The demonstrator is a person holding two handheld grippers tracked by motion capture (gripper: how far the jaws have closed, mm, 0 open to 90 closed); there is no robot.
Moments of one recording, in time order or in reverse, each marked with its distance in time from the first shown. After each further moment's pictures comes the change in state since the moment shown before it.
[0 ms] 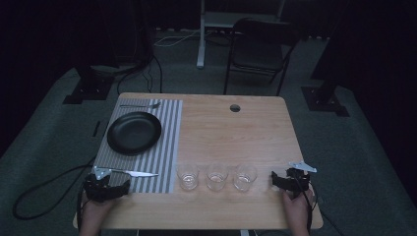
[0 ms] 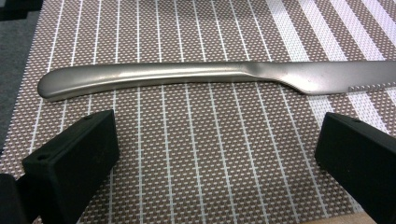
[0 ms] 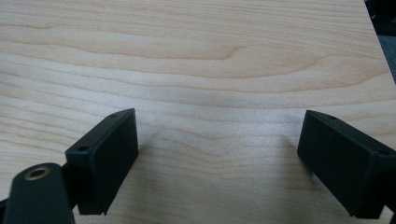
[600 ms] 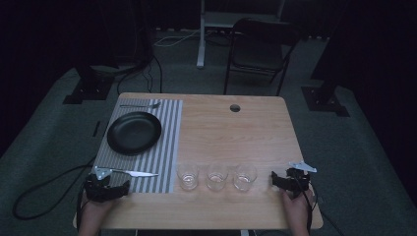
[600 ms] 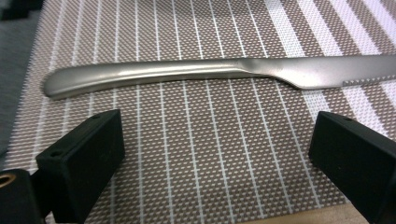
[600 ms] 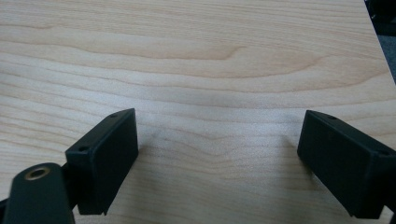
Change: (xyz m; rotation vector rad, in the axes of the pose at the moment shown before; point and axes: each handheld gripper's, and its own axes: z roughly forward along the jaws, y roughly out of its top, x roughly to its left) left arm -0.008 0.001 -0.006 0.008 0.056 0.036; right arm 0.000 0.000 0.000 0.000 0.000 0.000
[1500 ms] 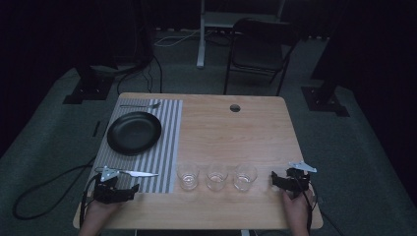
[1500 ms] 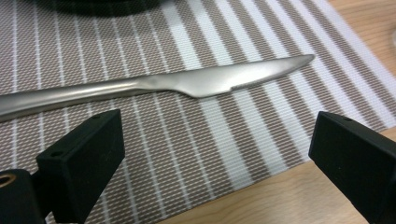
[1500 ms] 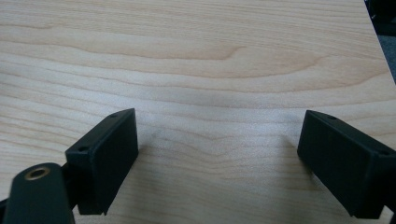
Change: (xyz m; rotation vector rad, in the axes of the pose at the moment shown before) left arm -0.017 0.008 -0.011 -0.025 -0.271 0.055; right arm 0.000 0.000 0.000 0.000 0.000 0.000
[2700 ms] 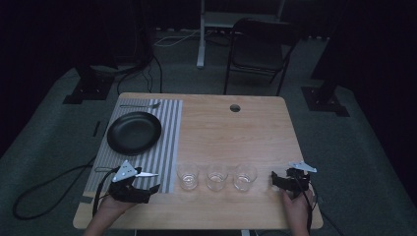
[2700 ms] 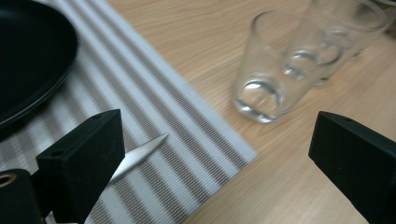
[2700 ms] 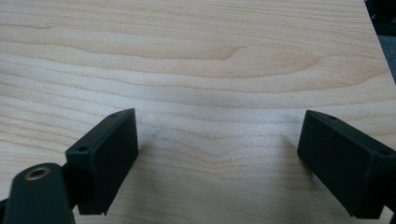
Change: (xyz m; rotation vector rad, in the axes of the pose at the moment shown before) left arm -0.059 0.044 -0.021 -0.137 -0.261 0.221; right arm 0.000 0.000 0.000 0.000 0.000 0.000
